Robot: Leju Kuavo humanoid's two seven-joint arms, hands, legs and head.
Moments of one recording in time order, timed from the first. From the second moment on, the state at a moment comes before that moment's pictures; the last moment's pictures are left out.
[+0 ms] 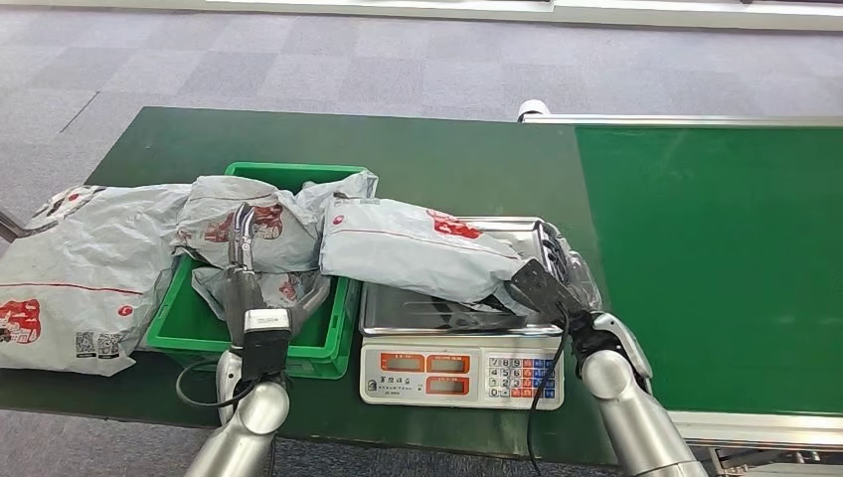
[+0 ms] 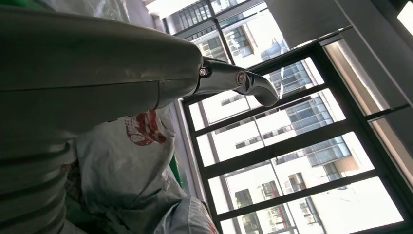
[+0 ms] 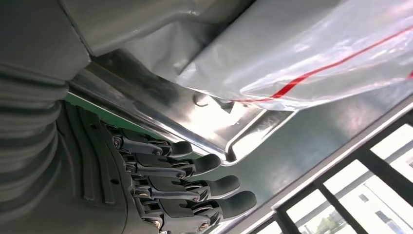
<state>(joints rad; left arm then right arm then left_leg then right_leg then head) -0.19 -0.12 -0.25 -1.26 -0.56 0.62 -0.57 -0.35 -0.09 0.18 -1.17 0.60 0.00 -0.11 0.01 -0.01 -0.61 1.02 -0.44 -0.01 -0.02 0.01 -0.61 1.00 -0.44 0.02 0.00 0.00</state>
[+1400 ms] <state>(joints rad) -0.48 -0.14 -0.50 -0.69 -0.81 0.56 -0.61 -0.43 -0.14 0.21 -1.04 0.41 0.05 -0.18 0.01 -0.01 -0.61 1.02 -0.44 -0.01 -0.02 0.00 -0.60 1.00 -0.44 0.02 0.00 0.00</state>
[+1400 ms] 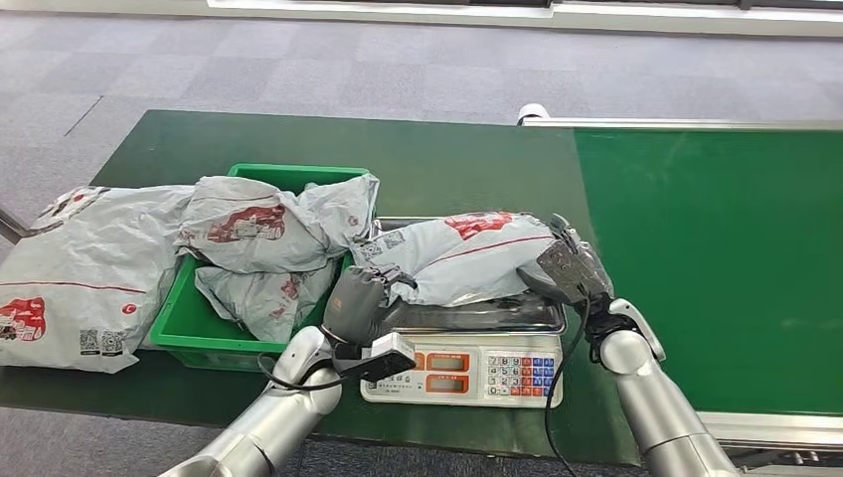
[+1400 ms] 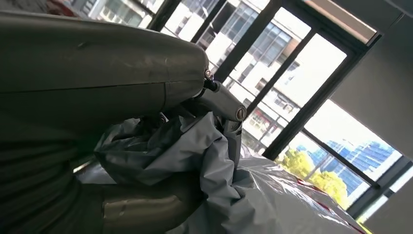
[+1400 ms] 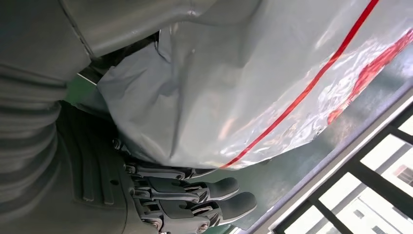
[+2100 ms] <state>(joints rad) -0.73 0.03 -0.50 -1.20 -1.10 0.37 -0.32 -0.29 -0.08 0.16 -1.09 0.43 0.01 -0.17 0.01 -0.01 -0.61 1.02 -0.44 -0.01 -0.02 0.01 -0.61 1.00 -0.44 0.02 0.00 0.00</state>
